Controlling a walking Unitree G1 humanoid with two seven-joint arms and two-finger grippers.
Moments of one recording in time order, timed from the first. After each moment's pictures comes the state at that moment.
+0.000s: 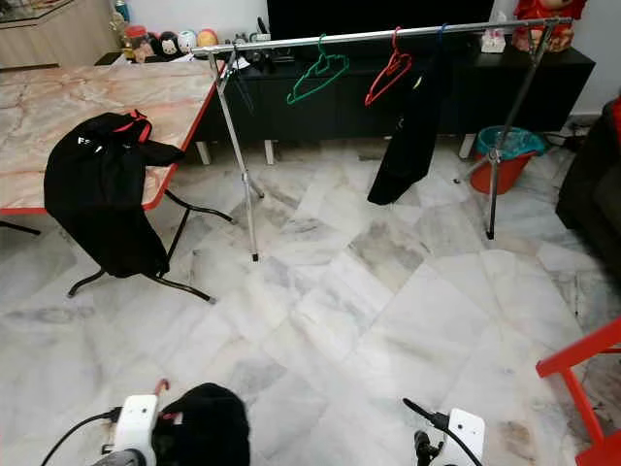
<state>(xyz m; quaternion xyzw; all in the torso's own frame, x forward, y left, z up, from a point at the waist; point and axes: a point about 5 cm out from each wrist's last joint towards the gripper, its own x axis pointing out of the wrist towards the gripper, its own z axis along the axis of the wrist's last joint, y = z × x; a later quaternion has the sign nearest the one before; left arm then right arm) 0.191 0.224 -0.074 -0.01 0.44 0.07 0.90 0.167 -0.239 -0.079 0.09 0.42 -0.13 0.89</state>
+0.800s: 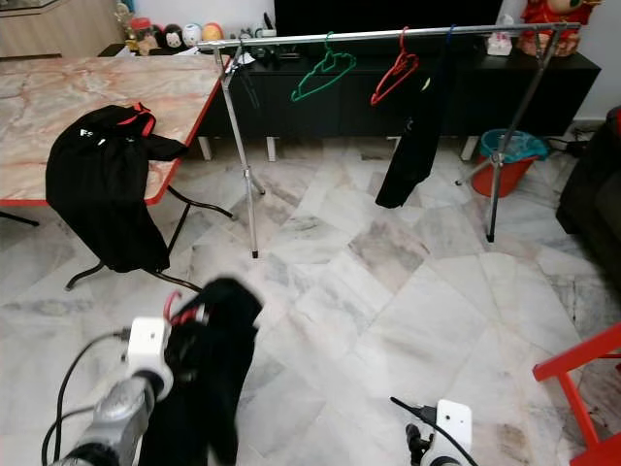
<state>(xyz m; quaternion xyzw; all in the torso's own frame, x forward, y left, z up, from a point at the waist) 0.297 0.181 0.020 0.01 0.11 -0.05 0.99 0.175 -0.223 -0.079 0.09 0.41 -0.11 0.90</state>
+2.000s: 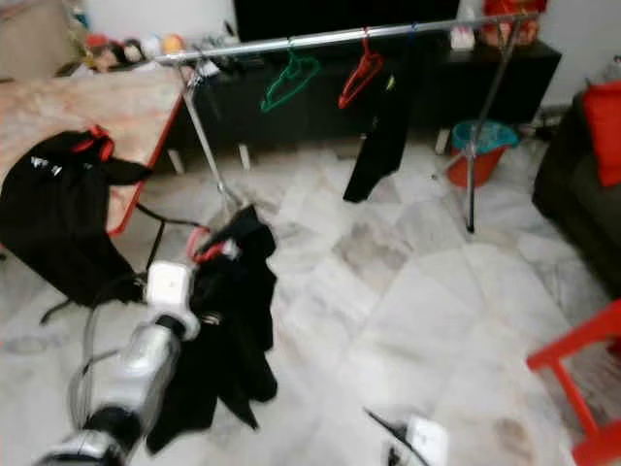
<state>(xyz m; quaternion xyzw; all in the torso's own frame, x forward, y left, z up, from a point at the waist) 0.327 0.128 0.075 0.01 -0.02 -0.14 0.99 0.148 -0.212 -0.092 0.07 0.43 -0.18 0.88</state>
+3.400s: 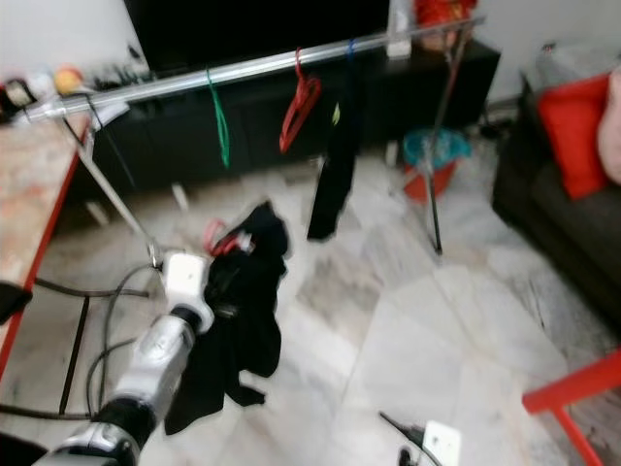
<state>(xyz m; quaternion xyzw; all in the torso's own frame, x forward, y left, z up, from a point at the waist) 0.331 0.123 0.076 0.01 0.00 -0.14 0.99 0.158 -0.211 -0.089 0.08 0.42 -0.17 0.89</state>
